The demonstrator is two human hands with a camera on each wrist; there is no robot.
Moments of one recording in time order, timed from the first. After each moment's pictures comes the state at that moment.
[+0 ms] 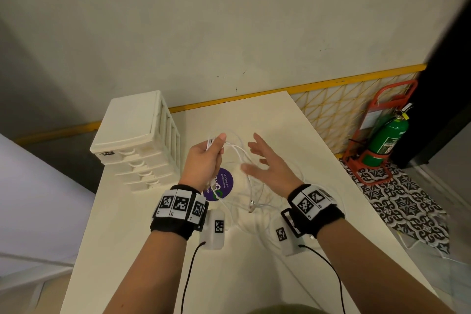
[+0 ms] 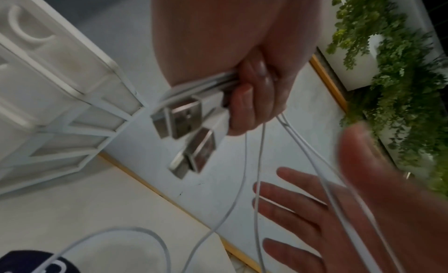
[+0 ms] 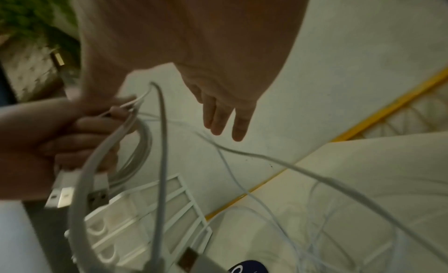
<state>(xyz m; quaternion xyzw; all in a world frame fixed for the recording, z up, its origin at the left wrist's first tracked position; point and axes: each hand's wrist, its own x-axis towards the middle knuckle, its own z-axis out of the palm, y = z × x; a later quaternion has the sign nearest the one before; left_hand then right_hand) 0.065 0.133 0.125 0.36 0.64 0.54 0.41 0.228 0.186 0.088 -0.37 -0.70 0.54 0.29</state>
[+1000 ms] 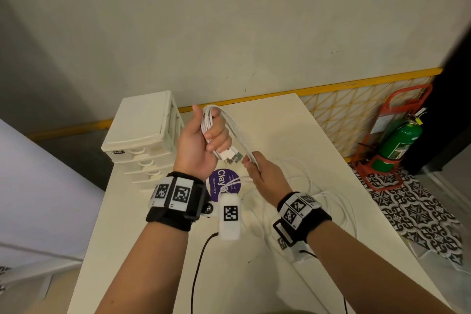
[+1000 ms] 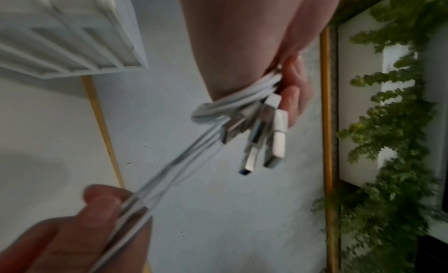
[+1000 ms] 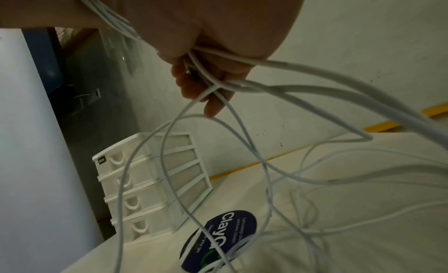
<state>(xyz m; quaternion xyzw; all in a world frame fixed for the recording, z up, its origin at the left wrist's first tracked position) 0.049 0.143 0.168 0.31 0.18 0.69 0.63 0.198 0.187 0.056 -0.35 -0.81 0.34 0.32</state>
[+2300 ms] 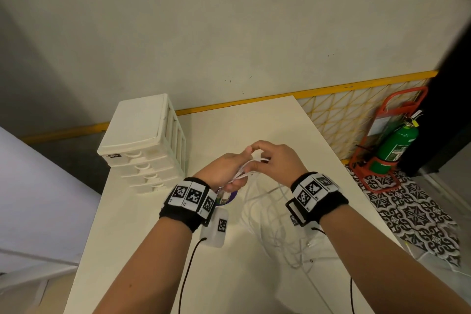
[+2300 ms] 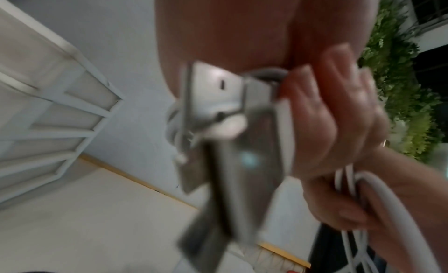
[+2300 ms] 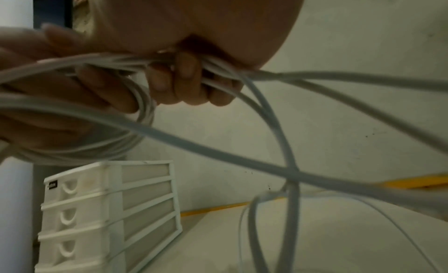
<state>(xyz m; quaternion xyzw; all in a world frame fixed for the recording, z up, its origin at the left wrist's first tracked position) 0.071 0.149 0.130 0.51 0.59 0.31 0.54 0.222 0.218 0.105 -0.36 -0.84 0.30 0.27</state>
